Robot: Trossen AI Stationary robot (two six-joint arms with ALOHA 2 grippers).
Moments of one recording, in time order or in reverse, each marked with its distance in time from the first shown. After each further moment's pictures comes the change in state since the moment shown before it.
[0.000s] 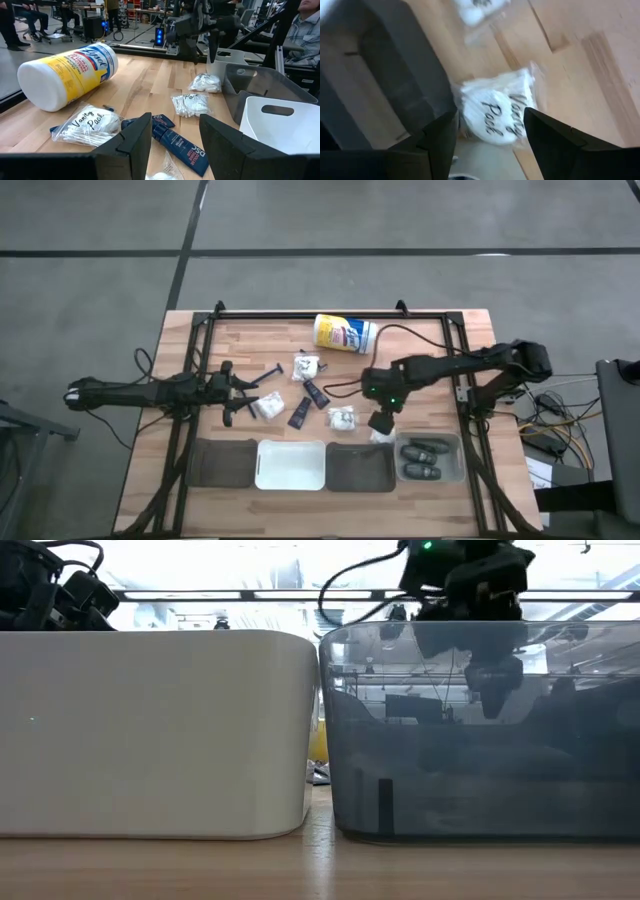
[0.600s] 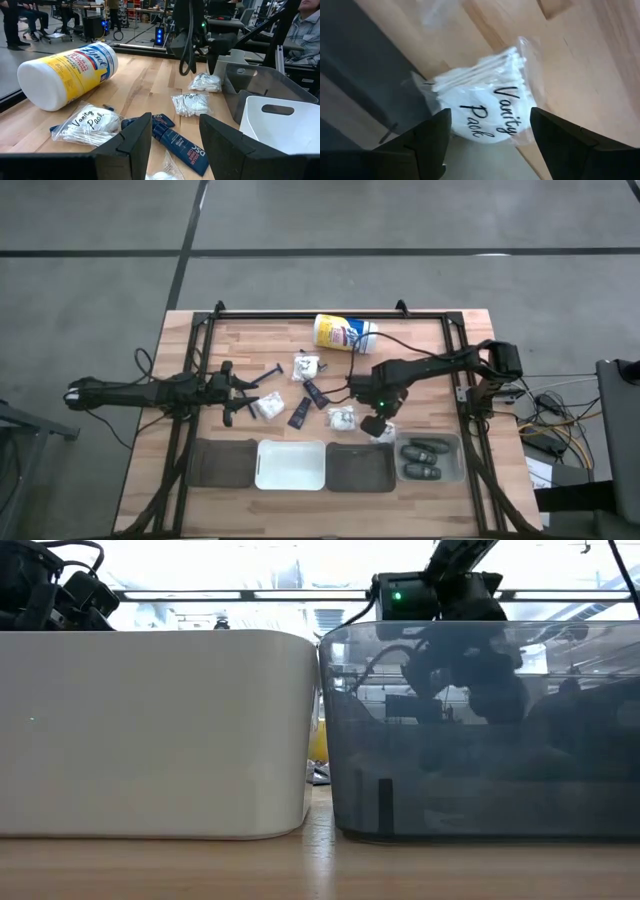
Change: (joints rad) left arm 0.000 0.002 0.000 0.000 0.000 0.000; right arm -0.011 0.218 0.092 -0.127 -0.050 0.051
